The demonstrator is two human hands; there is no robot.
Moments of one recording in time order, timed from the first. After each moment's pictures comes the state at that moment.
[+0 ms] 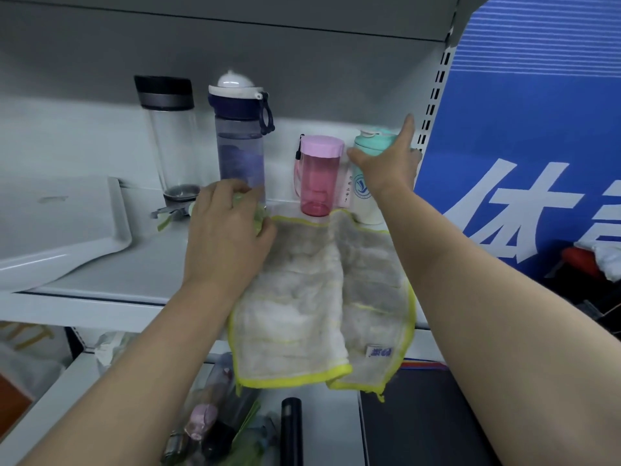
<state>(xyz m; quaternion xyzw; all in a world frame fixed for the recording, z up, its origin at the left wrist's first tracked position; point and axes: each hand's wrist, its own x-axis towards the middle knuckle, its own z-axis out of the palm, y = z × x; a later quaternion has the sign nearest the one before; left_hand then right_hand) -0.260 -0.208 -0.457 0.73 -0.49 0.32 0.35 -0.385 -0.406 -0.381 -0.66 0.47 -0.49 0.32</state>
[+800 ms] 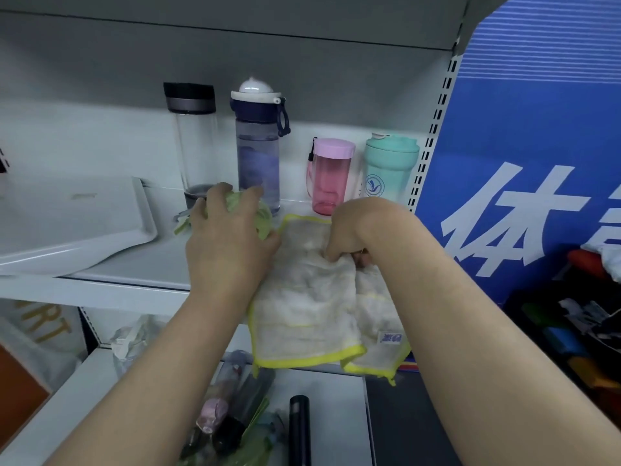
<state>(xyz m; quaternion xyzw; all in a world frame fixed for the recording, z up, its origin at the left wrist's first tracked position) -0.278 -0.174 -0.452 0.83 -0.39 0.21 0.33 -0.405 -0.260 -0.358 -0.90 0.41 0.13 -0.01</state>
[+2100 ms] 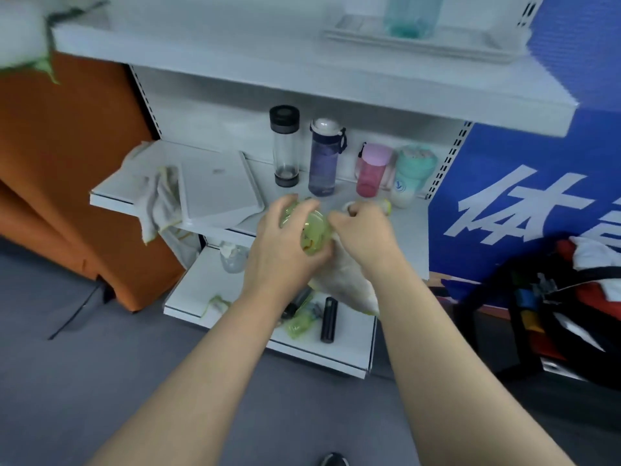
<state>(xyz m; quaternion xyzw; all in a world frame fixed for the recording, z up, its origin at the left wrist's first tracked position) -0.389 -0.009 -0.276 0.81 -0.39 0.03 0.43 -0.461 -0.115 -0.233 -0.75 0.43 -0.18 0.46</state>
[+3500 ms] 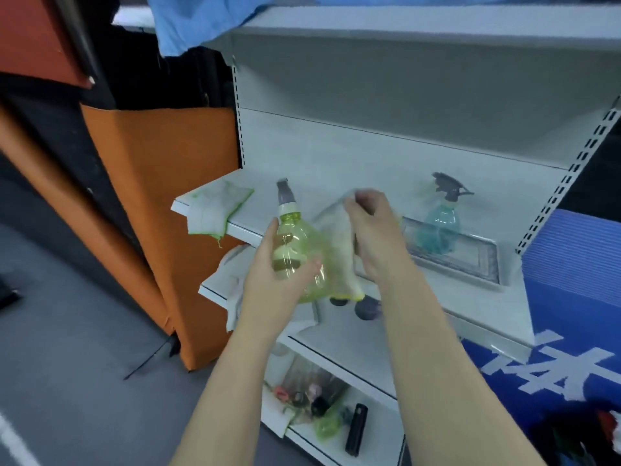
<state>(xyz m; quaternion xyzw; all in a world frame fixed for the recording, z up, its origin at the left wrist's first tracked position) -0.362 0.072 0.033 0.68 -0.20 -0.06 0.70 -0.374 -0.096 0.068 -0.71 0.21 -0.27 0.62</state>
